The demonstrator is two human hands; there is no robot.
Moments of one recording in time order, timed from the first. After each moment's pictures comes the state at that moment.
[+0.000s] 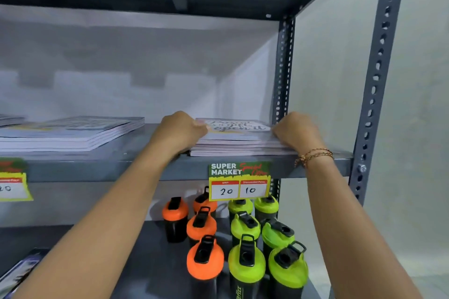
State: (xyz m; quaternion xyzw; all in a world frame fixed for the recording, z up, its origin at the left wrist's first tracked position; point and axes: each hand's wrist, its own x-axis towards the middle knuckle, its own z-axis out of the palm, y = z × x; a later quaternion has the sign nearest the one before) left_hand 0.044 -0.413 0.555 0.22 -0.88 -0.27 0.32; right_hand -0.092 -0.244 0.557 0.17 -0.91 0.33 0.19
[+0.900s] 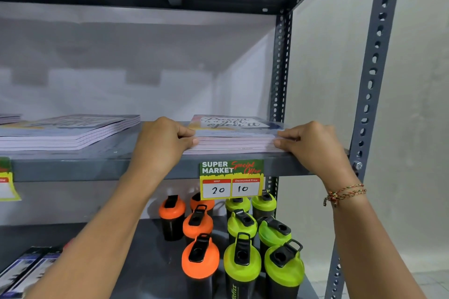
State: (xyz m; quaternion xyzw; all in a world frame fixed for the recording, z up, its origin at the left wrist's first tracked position) left_hand 0.062 -0.400 0.533 0.19 -0.86 -0.23 0.41; right_hand -0.058 -0.197 0.530 0.28 -0.84 0.38 0.26
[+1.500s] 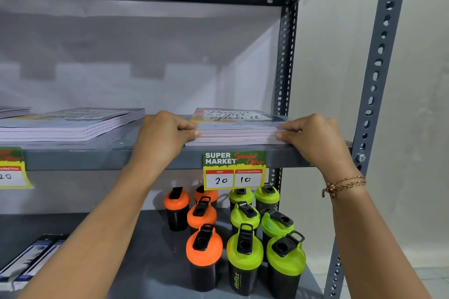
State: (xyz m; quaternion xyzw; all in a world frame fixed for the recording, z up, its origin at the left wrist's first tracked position) left_hand 0.067 -0.401 0.530 0.20 -0.86 -0.23 0.42; right_hand -0.057 -0.200 0.528 0.29 -0.84 0.37 0.27
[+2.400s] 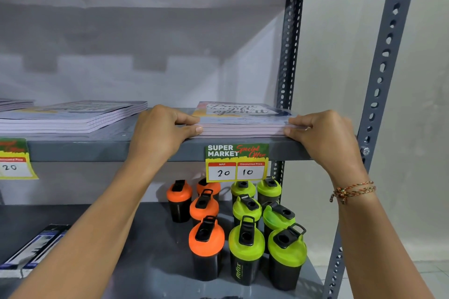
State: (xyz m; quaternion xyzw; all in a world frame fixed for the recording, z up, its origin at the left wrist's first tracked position) left_hand 0.078 -0.397 0.526 0.19 -0.85 -0.22 0.44; right_hand -0.043 -0.191 0.522 0.25 -0.82 0.44 0.27
